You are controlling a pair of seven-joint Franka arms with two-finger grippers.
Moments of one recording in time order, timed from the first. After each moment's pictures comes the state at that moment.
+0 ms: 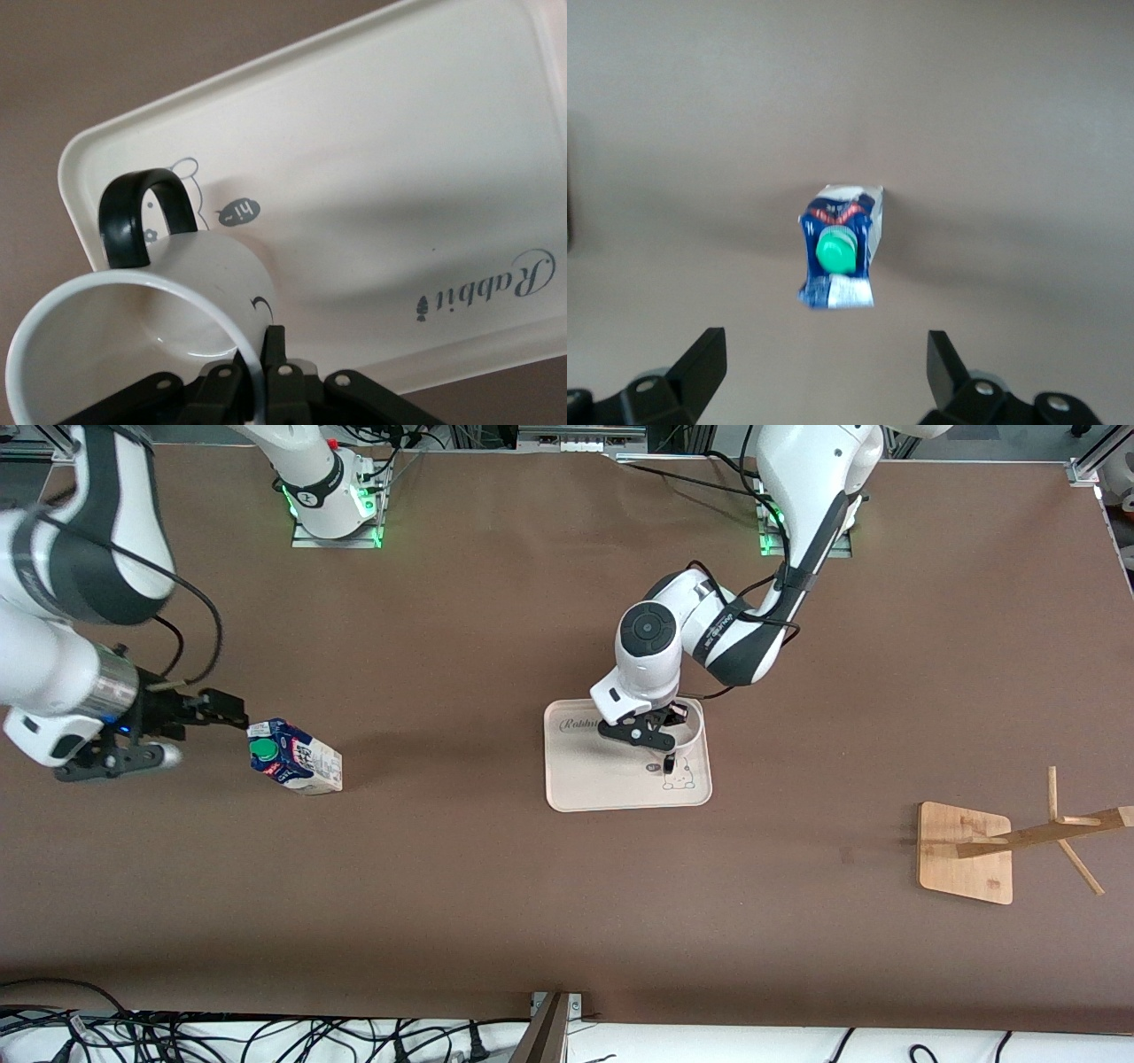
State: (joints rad) left arm -0.56 0.55 -0.10 -1.75 0.16 2.22 -0.50; right arm 0.34 0.23 -0.36 -1.57 0.16 1.70 -0.20
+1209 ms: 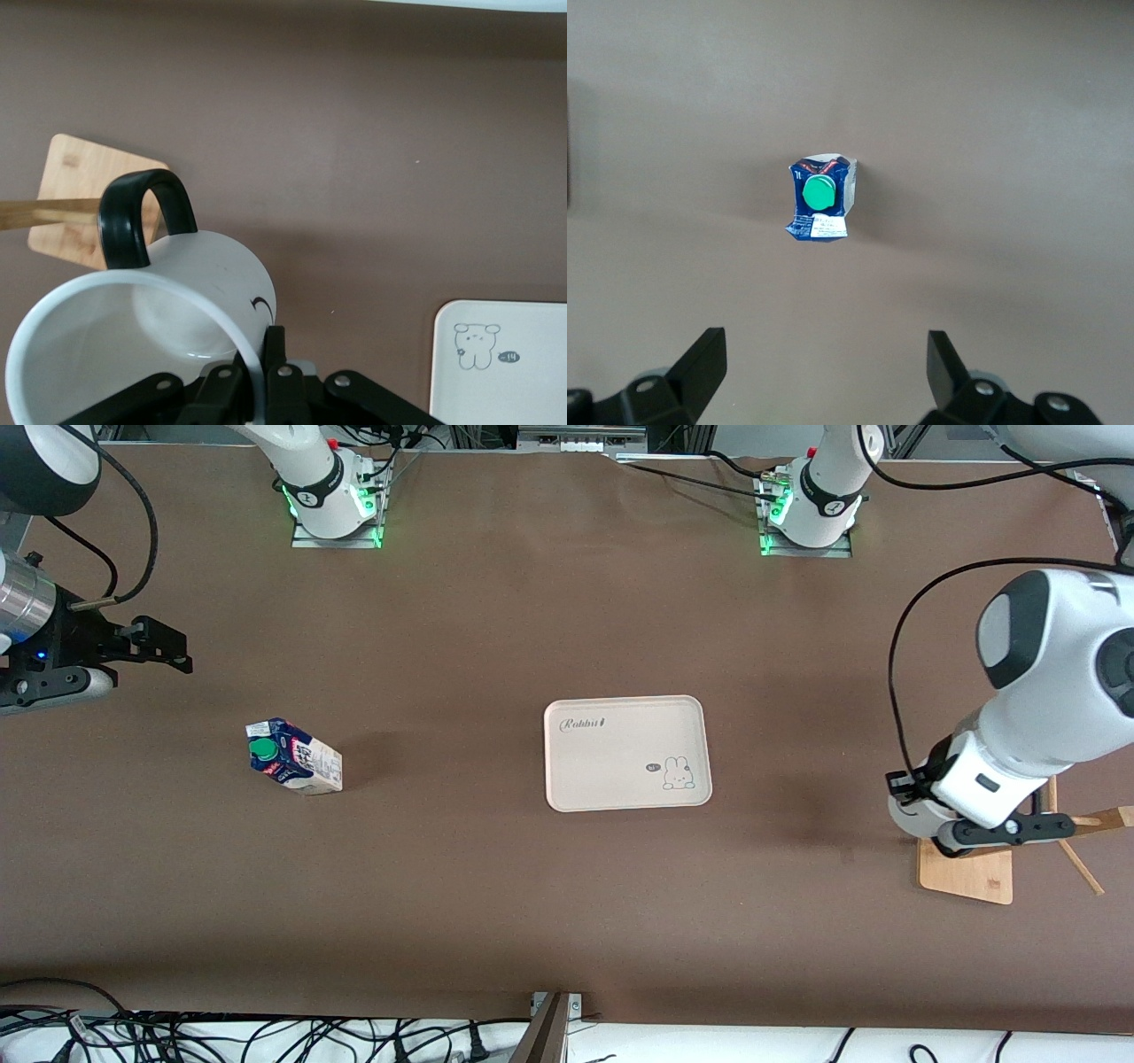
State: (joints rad) left arm 0.00 0.41 -0.09 -1.40 0.08 1.83 -0.22; right arm 0.36 0.11 -0.36 -1.58 0.05 1.62 -0.21
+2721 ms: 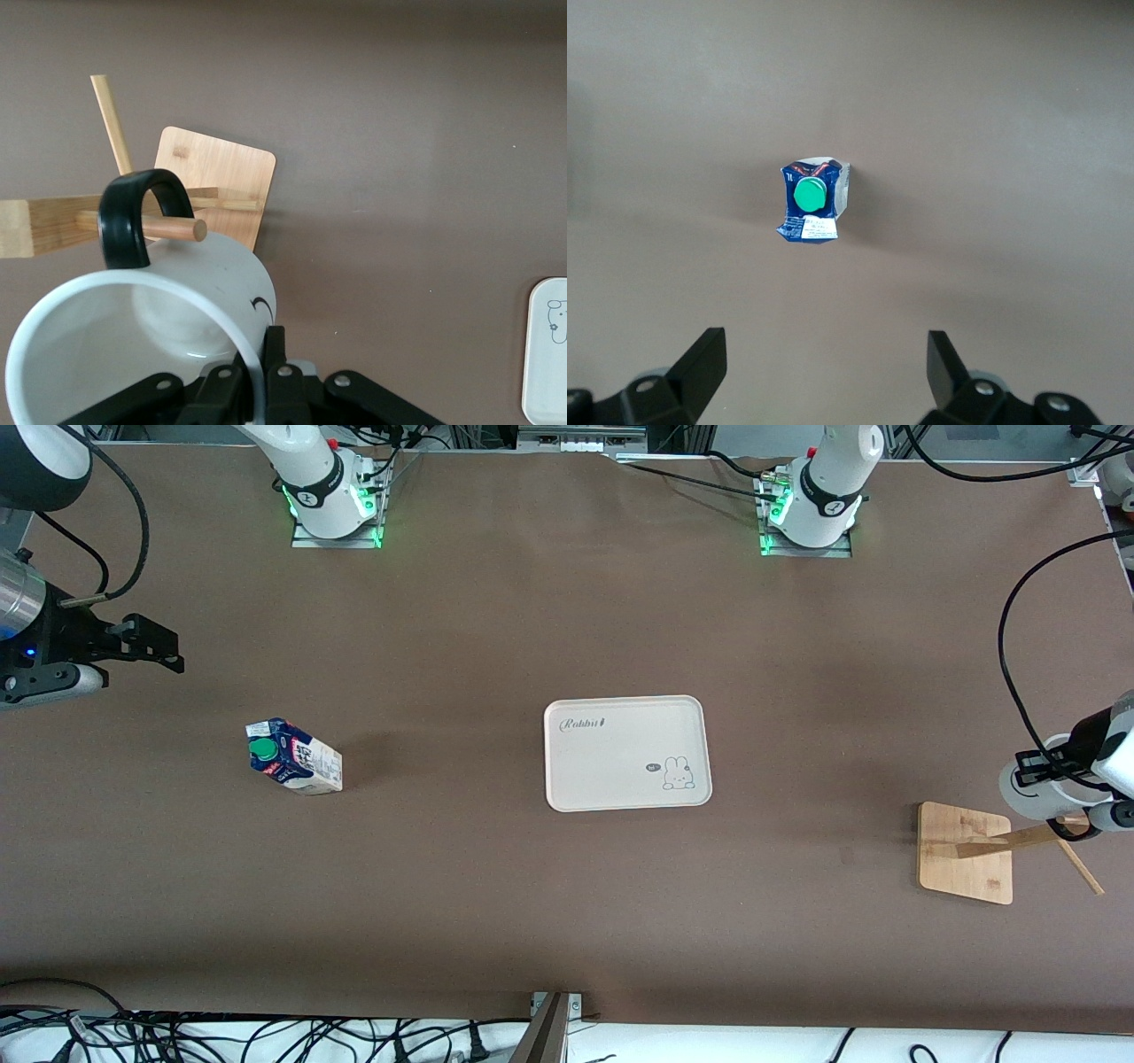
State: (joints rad) left arm 0.18 0.39 -0.09 -1.37 0.08 1.77 -0.01; right arm 0.16 0.09 -0.16 -1.58 0.02 1.63 -0.21
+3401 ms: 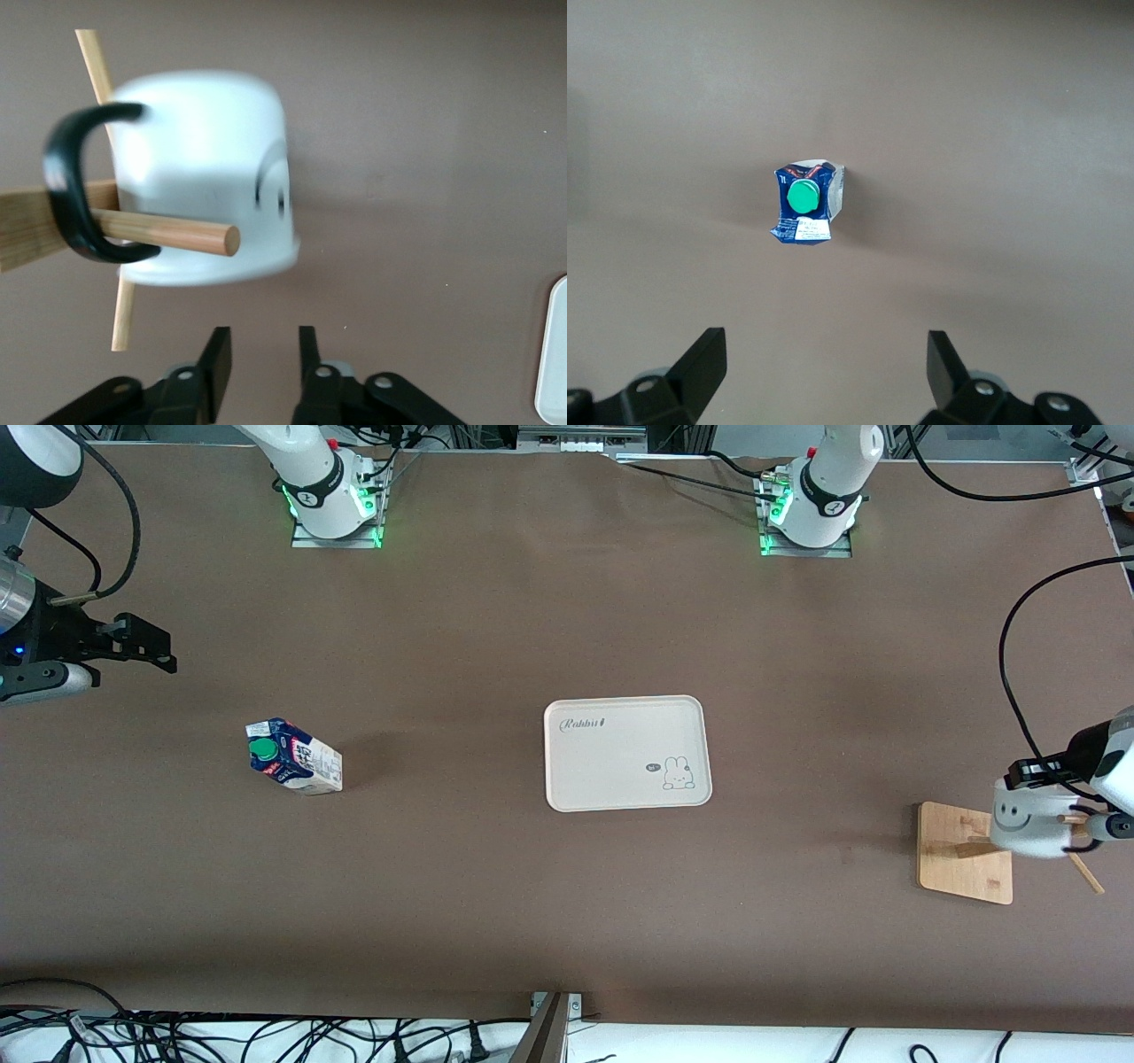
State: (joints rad) left arm 0.21 0.43 -0.10 -1.37 0.06 1.76 0.01; right arm 0.15 0.09 -0.16 -1.58 0.02 1.63 -0.21
